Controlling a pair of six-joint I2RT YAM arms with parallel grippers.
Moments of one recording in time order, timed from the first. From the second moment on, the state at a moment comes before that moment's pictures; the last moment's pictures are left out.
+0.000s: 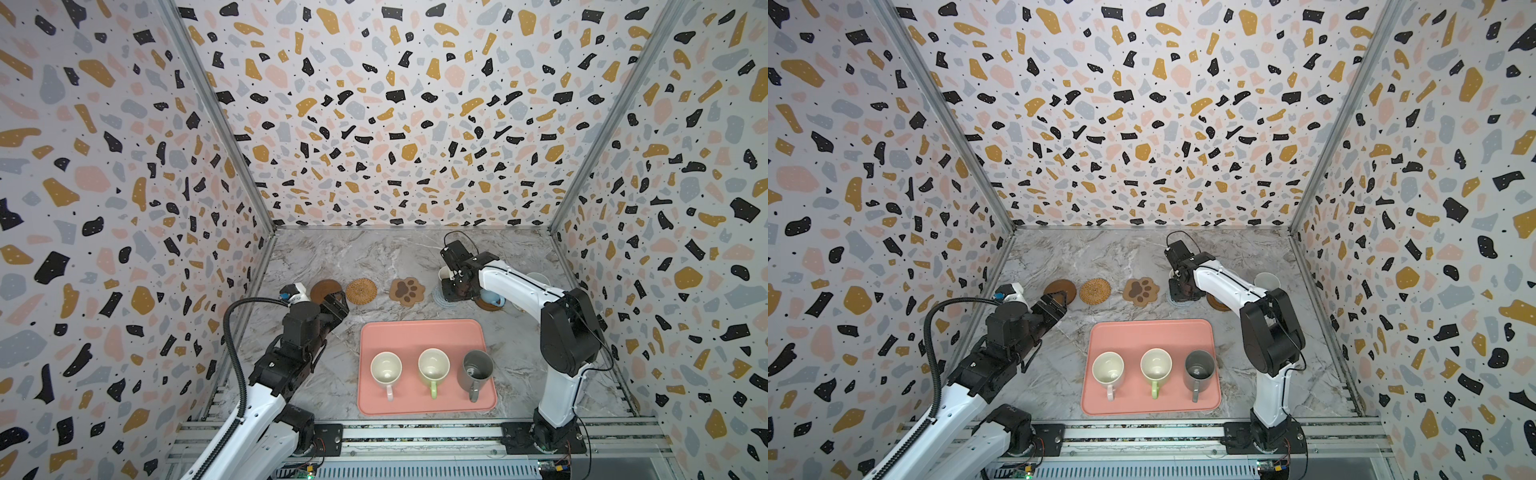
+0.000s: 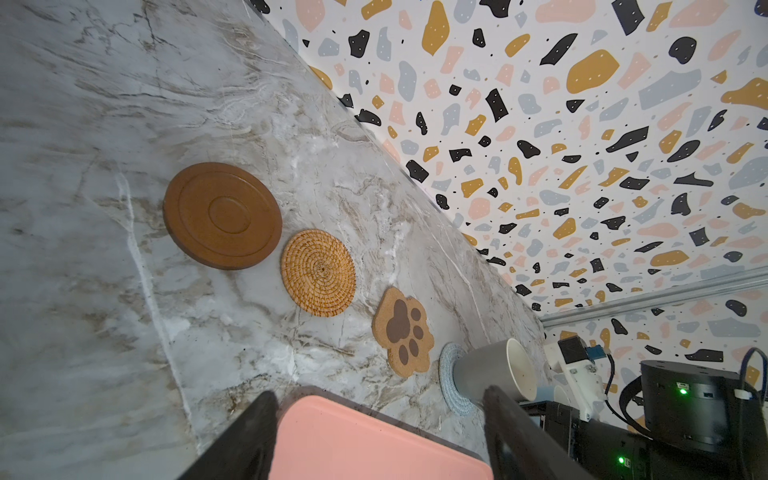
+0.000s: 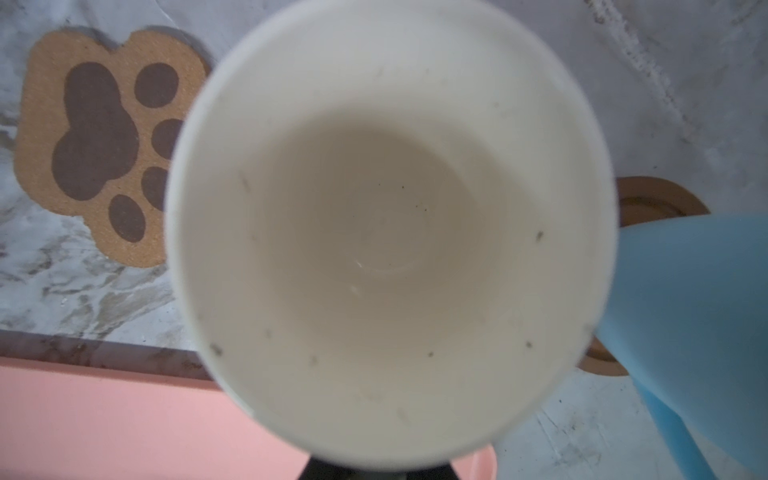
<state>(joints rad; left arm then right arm) -0.35 0.69 0.58 -0.31 -0.17 -0.93 0.56 1.88 1.48 -0.84 0.10 0.34</state>
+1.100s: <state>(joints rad) -0.35 0.69 0.58 -0.31 -0.17 -0.92 0.56 1.70 1.46 -0.87 0.13 0.36</state>
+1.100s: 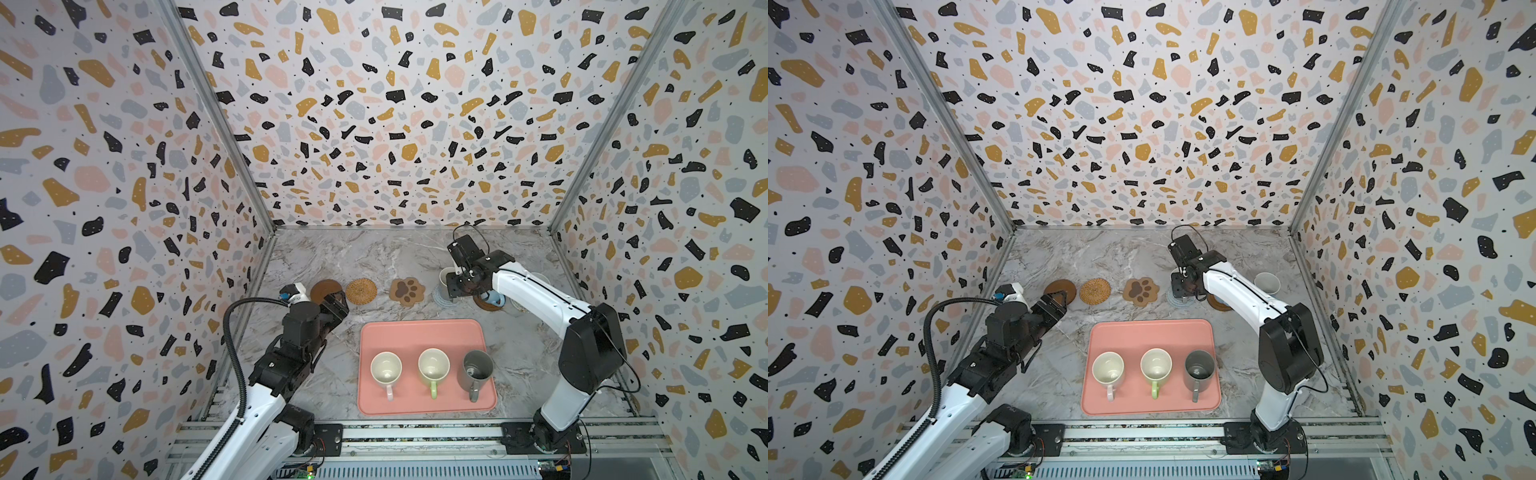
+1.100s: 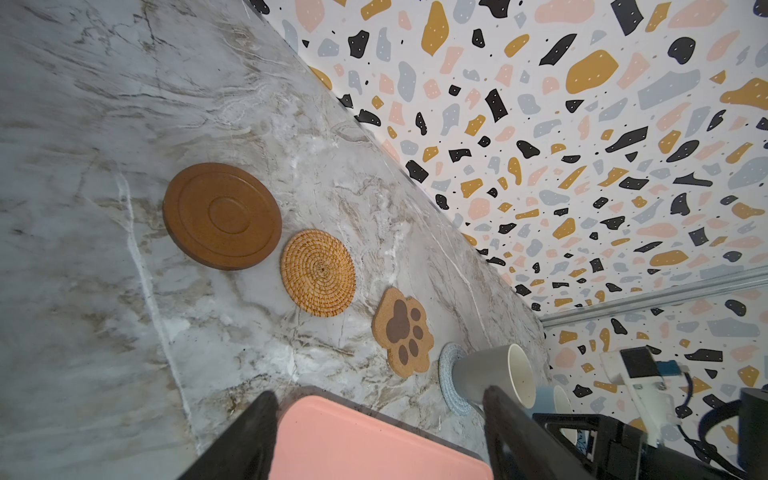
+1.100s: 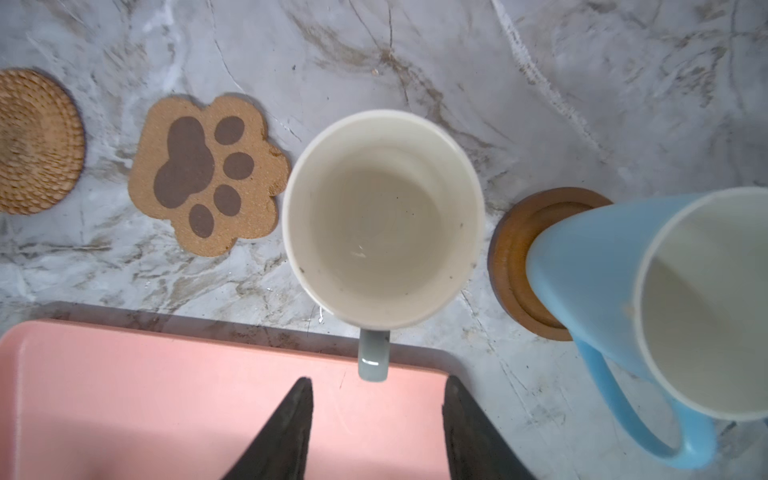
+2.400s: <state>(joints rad) -0.38 0.65 0.80 -0.73 -0.19 -0.84 0.35 1.28 1.15 -0.71 -0.07 0.28</state>
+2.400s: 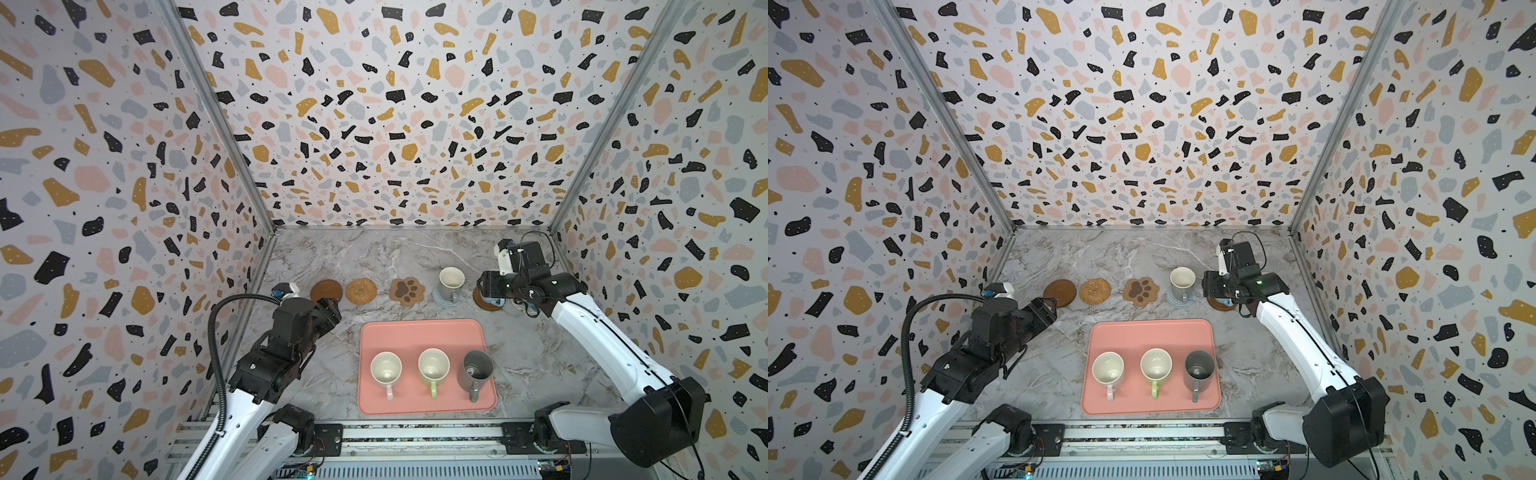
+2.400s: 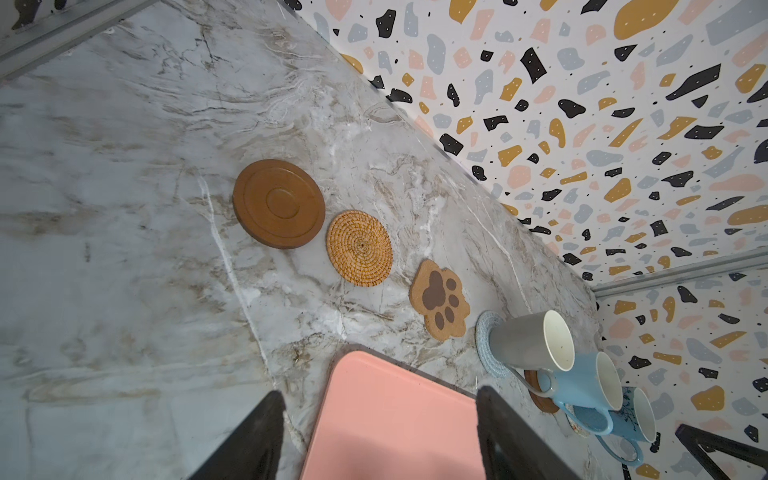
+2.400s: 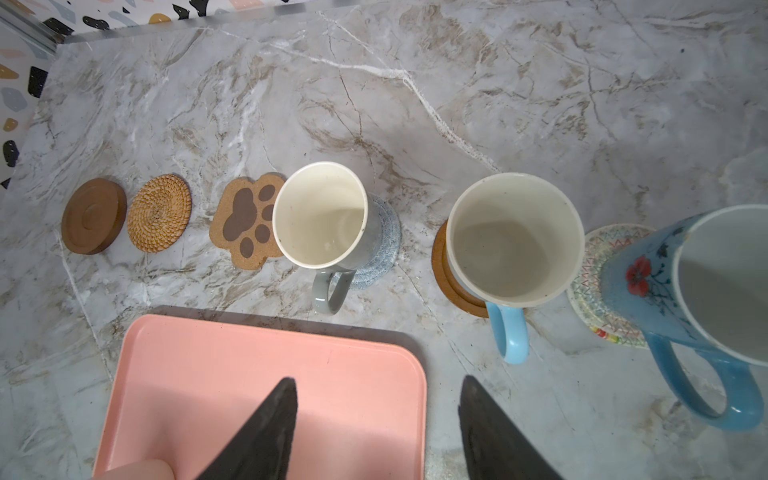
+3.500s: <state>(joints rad) -1.09 1.01 0.99 -0.85 -0.37 -0.95 0.32 1.23 1.10 -0.68 -0.10 0.26</state>
